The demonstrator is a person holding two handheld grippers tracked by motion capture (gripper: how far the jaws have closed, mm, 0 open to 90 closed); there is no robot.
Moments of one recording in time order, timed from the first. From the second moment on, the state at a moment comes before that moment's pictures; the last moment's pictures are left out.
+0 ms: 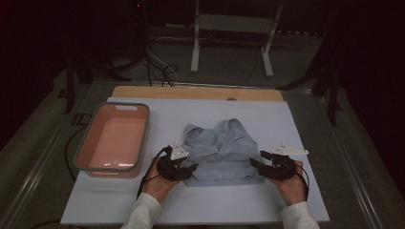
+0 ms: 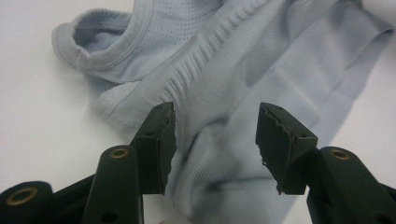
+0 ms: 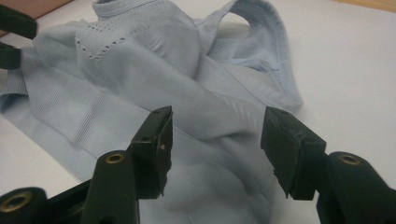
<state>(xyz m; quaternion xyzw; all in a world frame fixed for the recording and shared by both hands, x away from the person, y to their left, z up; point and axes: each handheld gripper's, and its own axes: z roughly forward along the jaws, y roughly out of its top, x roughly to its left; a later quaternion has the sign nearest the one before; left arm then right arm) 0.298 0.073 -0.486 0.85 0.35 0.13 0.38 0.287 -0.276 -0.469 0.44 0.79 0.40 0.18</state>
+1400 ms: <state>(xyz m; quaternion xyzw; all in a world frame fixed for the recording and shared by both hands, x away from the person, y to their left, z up) 0.278 0.123 -0.473 0.82 0.39 0.15 0.39 0.295 -0.246 -0.482 0.41 0.81 0.37 0.18</state>
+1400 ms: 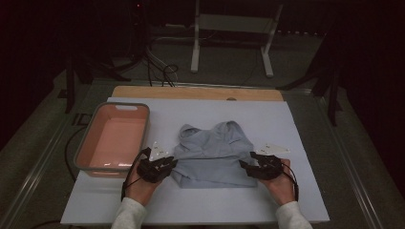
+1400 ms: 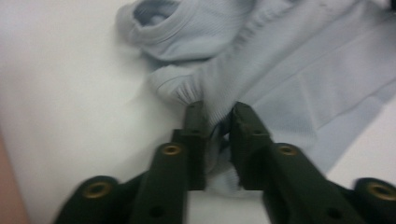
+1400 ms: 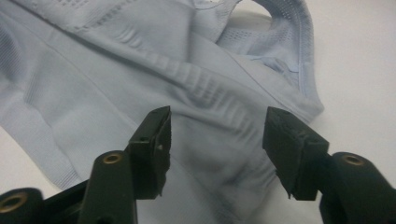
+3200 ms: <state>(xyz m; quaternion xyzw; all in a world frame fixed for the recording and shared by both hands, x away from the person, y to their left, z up) 0.245 0.126 -0.493 0.85 0.39 0.13 0.33 0.251 -0.255 -0.504 0.38 0.87 0.27 0.17</state>
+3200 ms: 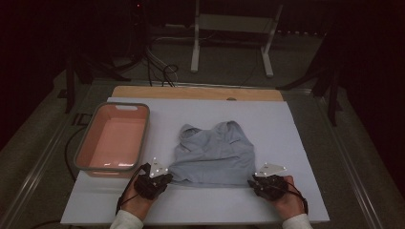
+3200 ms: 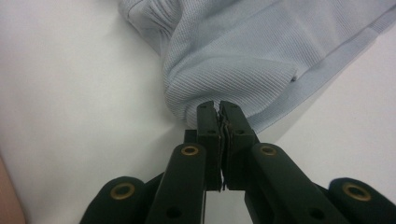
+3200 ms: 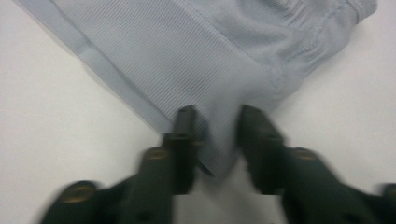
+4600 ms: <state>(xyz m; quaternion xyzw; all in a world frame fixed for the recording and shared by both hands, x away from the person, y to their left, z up) 0.296 0.016 -0.438 0.85 0.29 0.15 0.42 0.273 -0.189 -0.416 0.32 0.83 0.43 0.17</state>
